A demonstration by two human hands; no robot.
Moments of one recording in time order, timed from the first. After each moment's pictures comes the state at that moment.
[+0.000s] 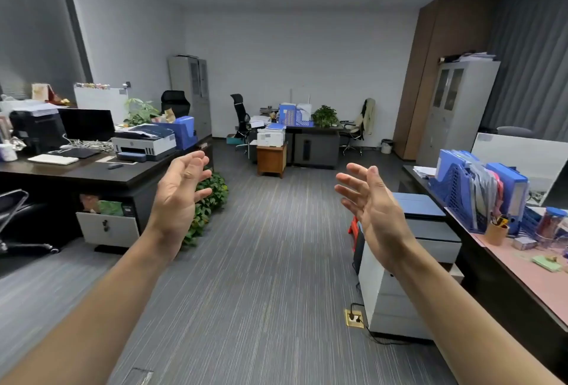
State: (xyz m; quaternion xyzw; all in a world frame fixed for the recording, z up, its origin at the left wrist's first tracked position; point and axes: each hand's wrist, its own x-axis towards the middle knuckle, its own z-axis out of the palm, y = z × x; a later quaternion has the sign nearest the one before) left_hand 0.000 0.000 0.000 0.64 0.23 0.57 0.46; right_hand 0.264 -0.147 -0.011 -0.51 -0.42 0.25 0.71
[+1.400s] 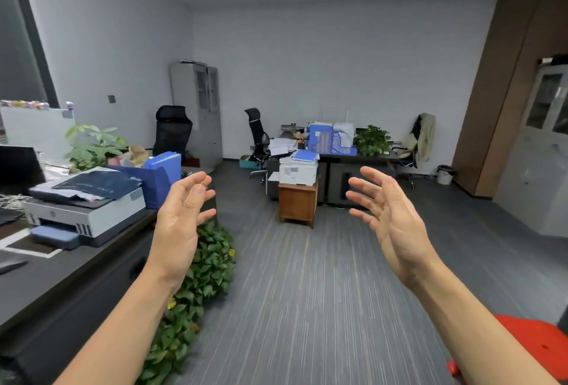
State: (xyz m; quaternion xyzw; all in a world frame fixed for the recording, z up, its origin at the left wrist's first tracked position) left_hand 0.391 1.034 -0.012 0.62 0.24 0.61 0.44; right_hand 0.659 0.903 0.003 -0.46 -0.46 0.24 0.72
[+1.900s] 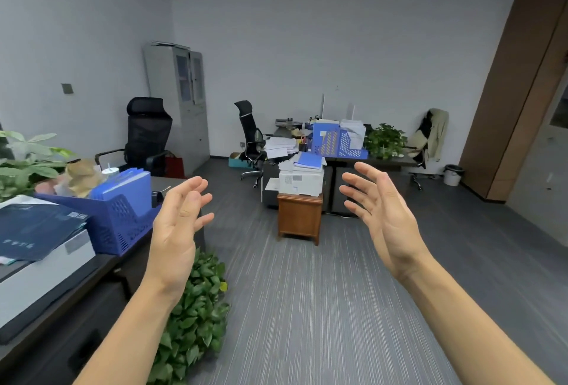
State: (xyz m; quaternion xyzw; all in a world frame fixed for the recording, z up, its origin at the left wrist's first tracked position) left_hand 0.505 1.481 -0.026 0.61 0.24 0.60 0.47; right_hand 0.768 1.355 0.001 -0.47 -0.45 0.25 0.72
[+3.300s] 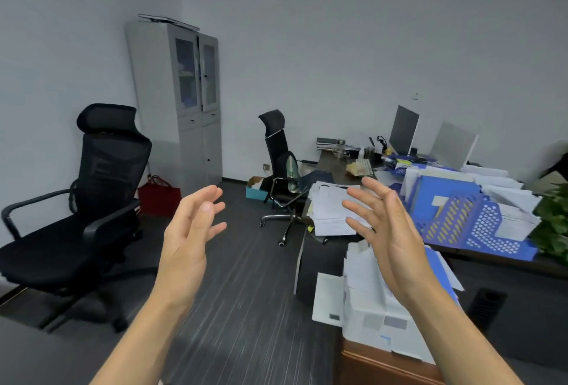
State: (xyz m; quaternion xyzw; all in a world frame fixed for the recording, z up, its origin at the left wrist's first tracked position) left_hand 0.905 2.682 -0.048 0.60 0.27 0.60 0.45; right_hand 1.165 2.591 -0.031 -0.46 -0.46 0.27 0.71
